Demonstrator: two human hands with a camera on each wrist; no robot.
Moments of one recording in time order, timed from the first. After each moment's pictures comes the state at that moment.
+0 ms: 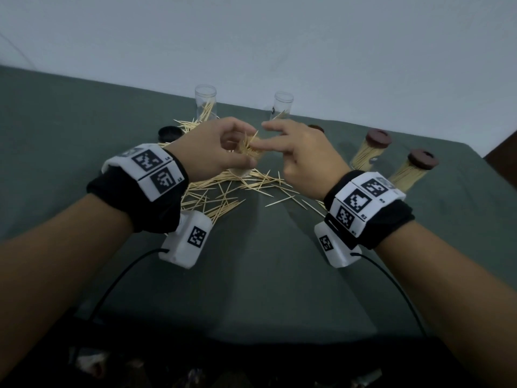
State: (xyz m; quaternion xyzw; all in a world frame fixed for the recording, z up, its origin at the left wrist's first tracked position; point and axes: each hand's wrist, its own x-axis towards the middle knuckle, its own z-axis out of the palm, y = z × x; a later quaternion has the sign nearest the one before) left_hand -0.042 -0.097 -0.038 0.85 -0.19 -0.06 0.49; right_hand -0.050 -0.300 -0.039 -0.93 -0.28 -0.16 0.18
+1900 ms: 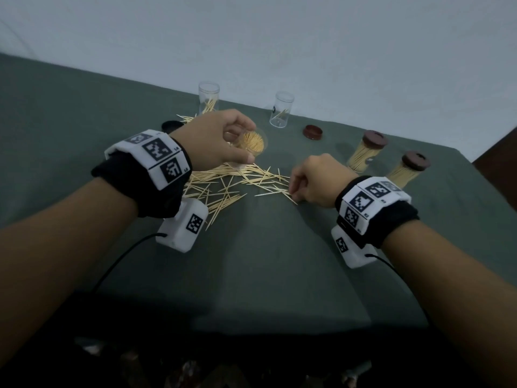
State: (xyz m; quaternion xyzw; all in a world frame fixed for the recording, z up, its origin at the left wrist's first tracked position) left_hand -0.043 -0.088 -0.032 0.89 -0.19 -0.04 0.41; right_hand -0.063 -0.319 -0.034 -0.99 -0.11 0.10 0.04
